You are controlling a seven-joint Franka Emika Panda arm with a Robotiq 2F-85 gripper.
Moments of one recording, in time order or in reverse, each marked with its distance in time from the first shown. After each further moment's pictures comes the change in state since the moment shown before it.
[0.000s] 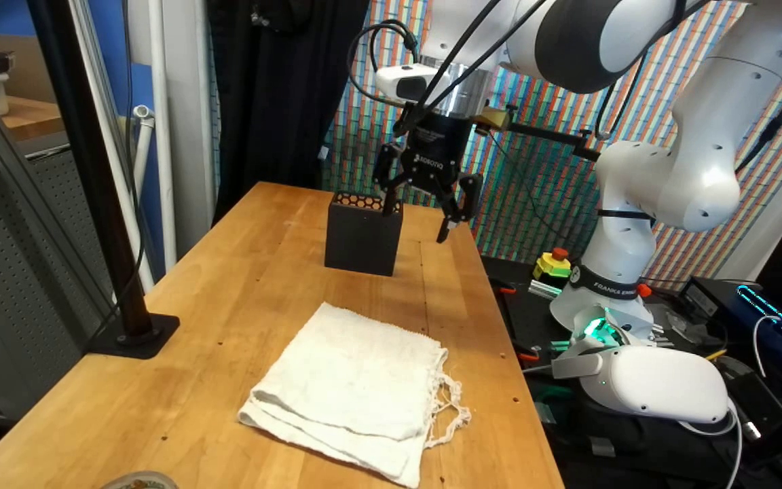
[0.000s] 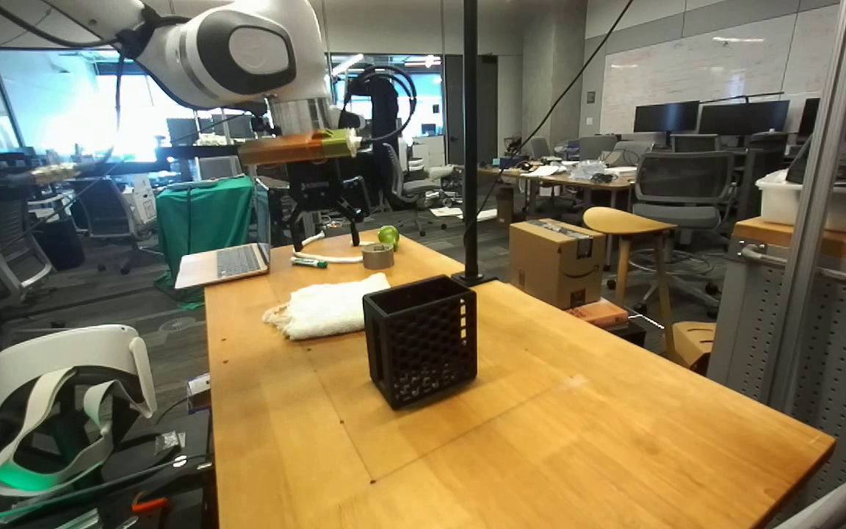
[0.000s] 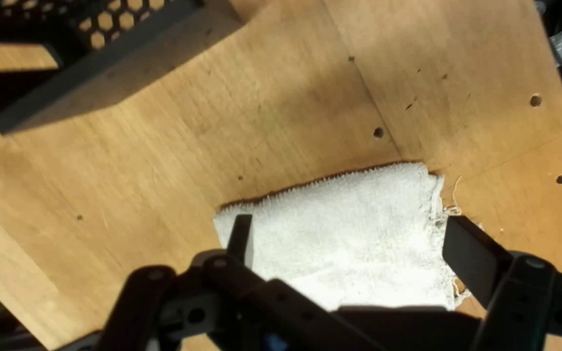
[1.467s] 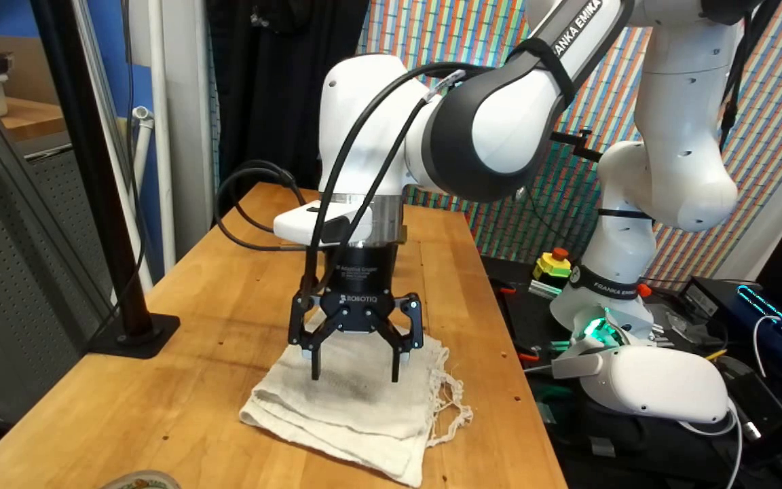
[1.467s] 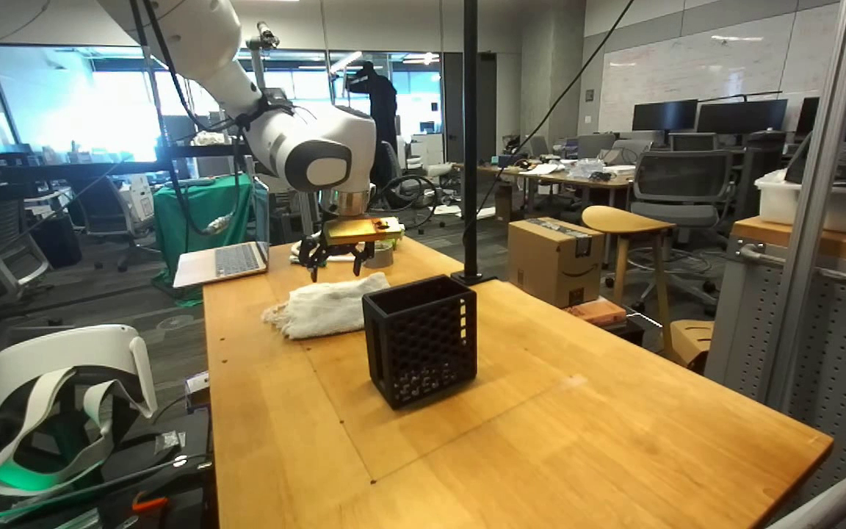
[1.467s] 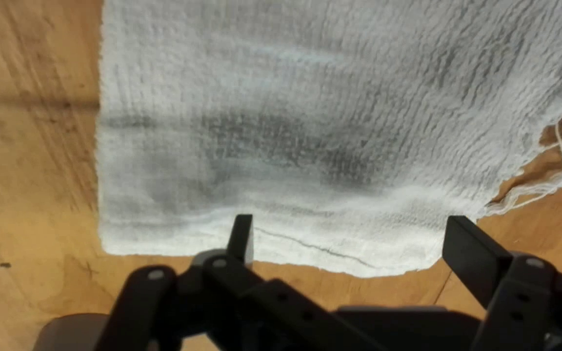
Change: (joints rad) arm -0.077 0.556 0.229 0.314 0.314 0.205 -0.638
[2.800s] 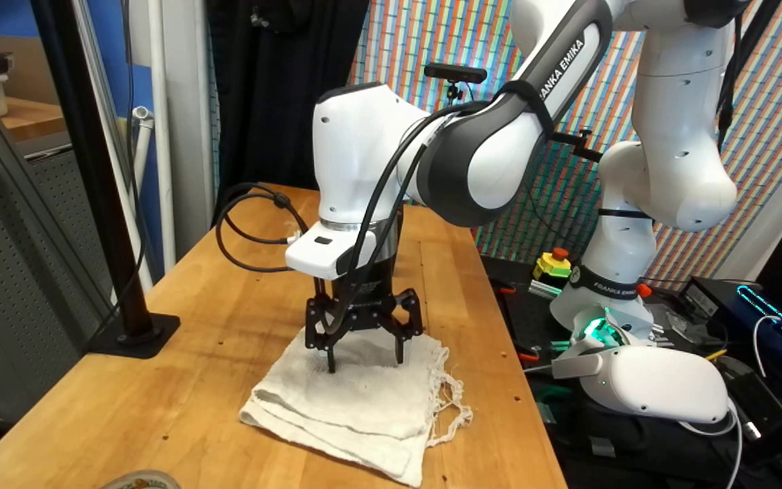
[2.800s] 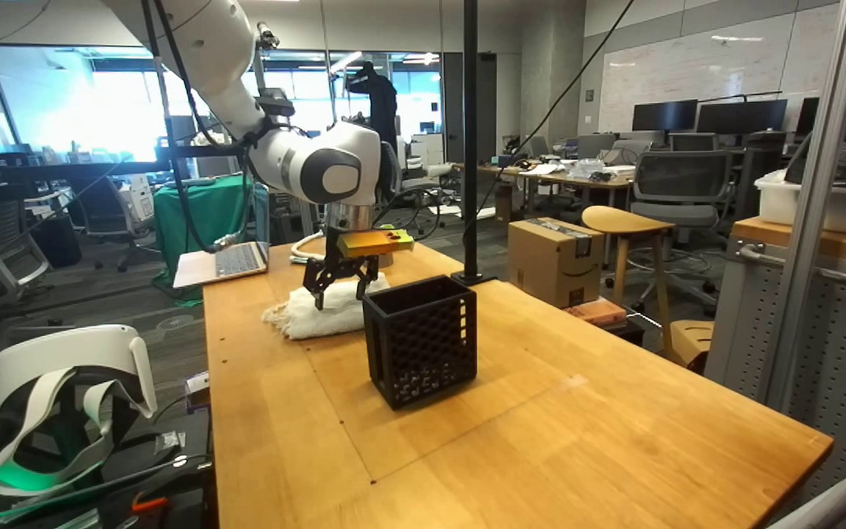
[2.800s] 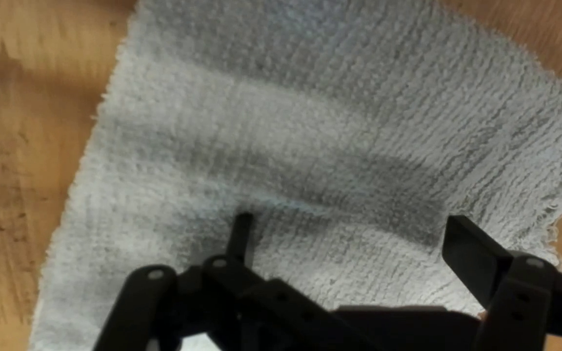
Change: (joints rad) arm -0.013 0.036 -0.024 -0.004 -0.230 -0.087 -0.032
